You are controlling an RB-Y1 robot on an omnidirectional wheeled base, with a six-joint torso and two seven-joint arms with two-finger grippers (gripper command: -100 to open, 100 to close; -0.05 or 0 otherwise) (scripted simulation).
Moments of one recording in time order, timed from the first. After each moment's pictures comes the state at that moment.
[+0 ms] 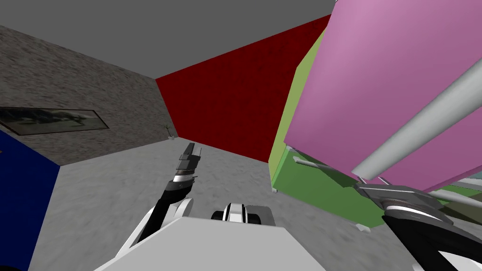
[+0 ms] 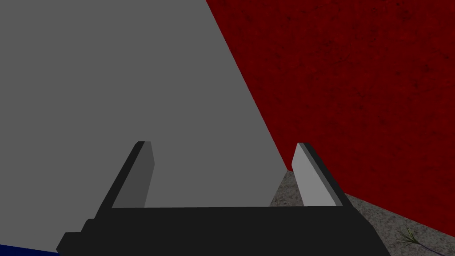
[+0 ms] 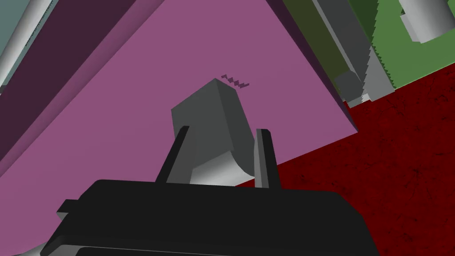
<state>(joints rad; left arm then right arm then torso) 0.52 0.01 -0.01 -2.34 -0.05 -0.44 -0.07 0.90 -0.76 -0.67 -2.26 0.48 0.55 0.95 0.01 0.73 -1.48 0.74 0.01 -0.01</state>
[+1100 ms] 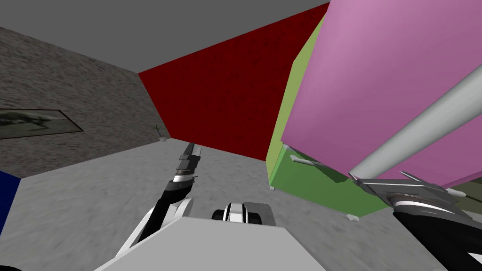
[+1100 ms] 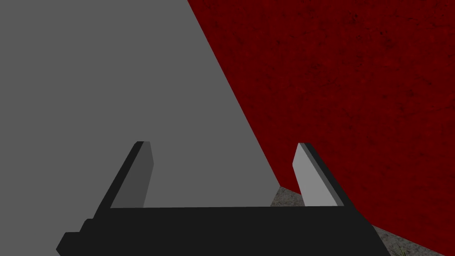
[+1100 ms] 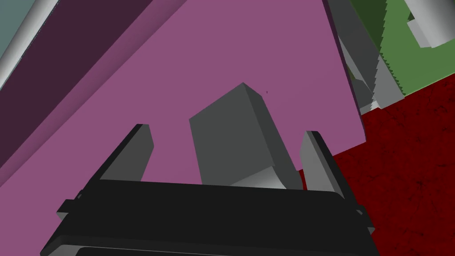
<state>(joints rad) 0.52 0.01 0.00 -2.34 -0.05 -0.44 -0.07 1.04 -0.85 -0.79 -2.42 0.29 0.68 0.96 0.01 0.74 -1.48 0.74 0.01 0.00</state>
